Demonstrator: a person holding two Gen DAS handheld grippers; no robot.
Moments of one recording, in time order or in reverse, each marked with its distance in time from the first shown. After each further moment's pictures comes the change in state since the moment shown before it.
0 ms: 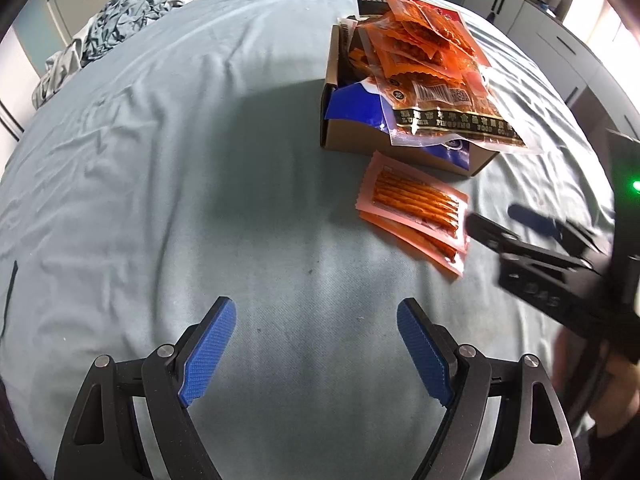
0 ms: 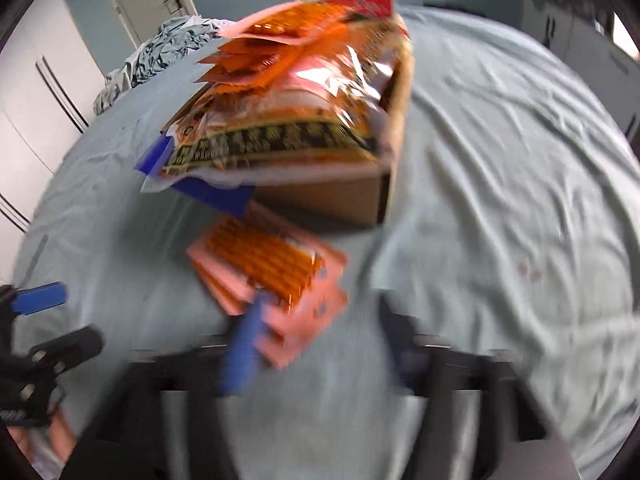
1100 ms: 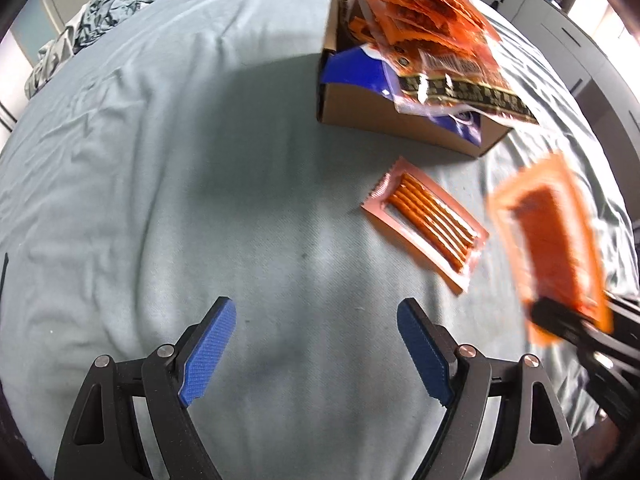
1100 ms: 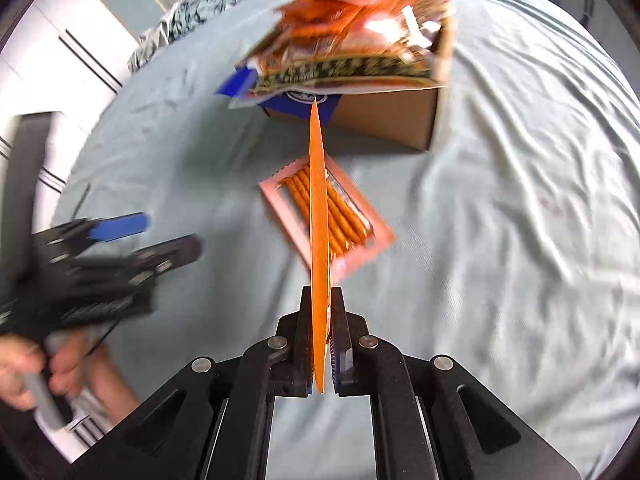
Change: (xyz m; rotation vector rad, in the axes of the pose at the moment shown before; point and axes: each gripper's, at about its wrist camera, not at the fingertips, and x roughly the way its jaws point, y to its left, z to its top) left arm 0.020 -0.002 -0.009 0.007 0.061 -0.008; right arm -0.054 0.023 -0.026 0.053 0.215 0.172
